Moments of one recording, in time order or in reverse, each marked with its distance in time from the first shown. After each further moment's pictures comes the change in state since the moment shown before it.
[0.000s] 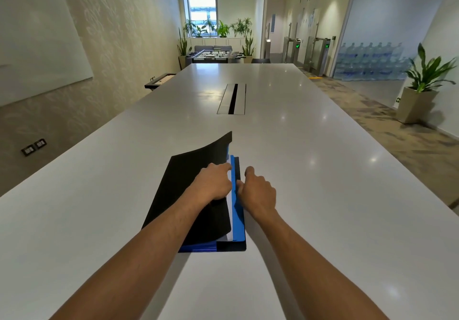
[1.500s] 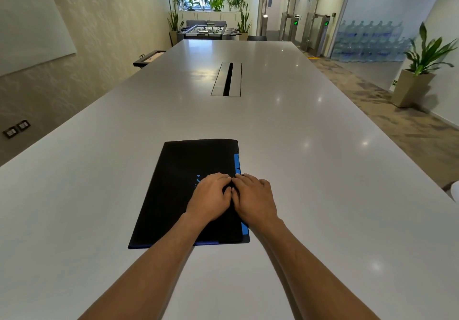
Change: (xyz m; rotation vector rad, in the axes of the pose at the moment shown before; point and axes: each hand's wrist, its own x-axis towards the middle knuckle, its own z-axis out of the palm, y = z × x) left_hand -0.003 -0.037 0.089 -0.180 0.286 0.260; right_hand -0.022 0.032 0.024 -0.085 -0.086 -0.304
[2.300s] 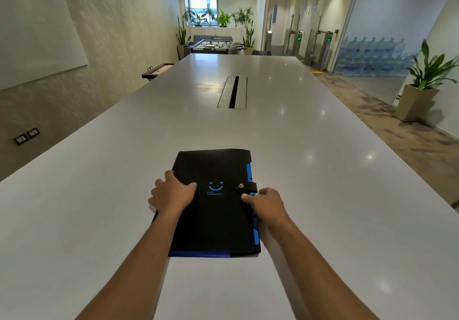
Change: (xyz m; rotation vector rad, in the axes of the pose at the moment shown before) left_hand 0.011 -0.042 -0.066 0.005 0.063 -0.893; right_hand 0.001 -0.008 -0.041 0.929 -0.126 0.682
